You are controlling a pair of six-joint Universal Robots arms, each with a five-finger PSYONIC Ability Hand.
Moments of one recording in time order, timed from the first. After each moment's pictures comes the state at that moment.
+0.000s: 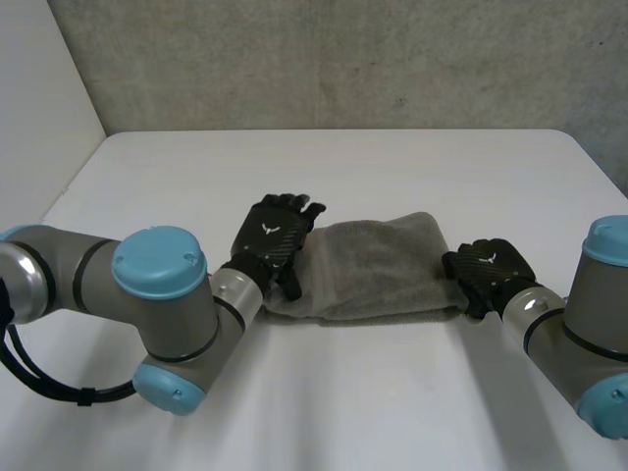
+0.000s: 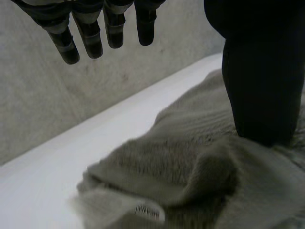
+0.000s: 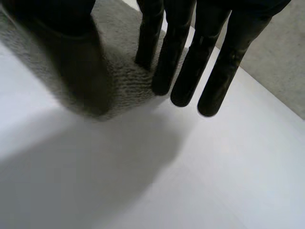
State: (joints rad) left arm 4.10 -2.22 -1.46 3.55 -1.52 3.28; right arm 1.84 -1.12 1.73 -0.20 1.41 2.67; left_hand 0.17 0.17 0.17 0.17 0.03; right_hand 1.01 1.03 1.01 0.99 0.83
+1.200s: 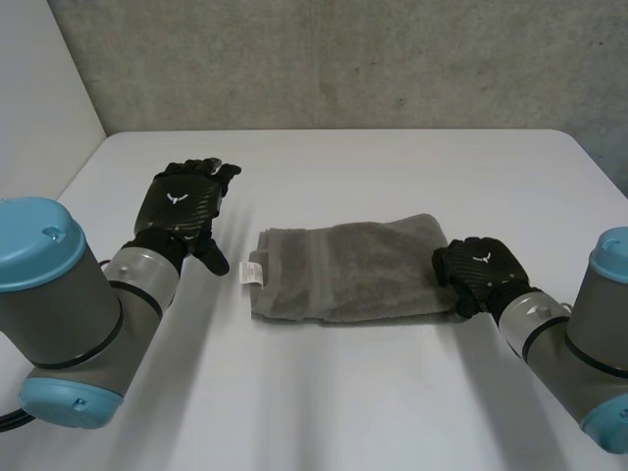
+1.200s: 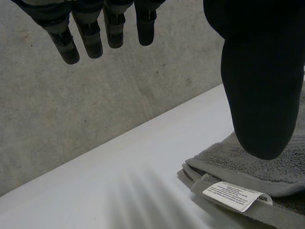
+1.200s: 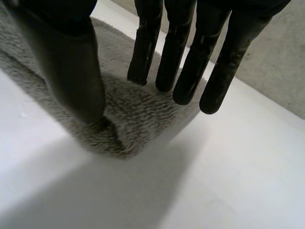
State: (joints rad) left arm 4.25 -1.86 -1.71 3.50 -1.59 3.26; right arm 1.85 -1.17 1.80 -0.30 1.34 2.81; left_hand 0.17 0.17 0.17 0.17 0.03; right_hand 0.84 0.85 0.84 0.84 0.67
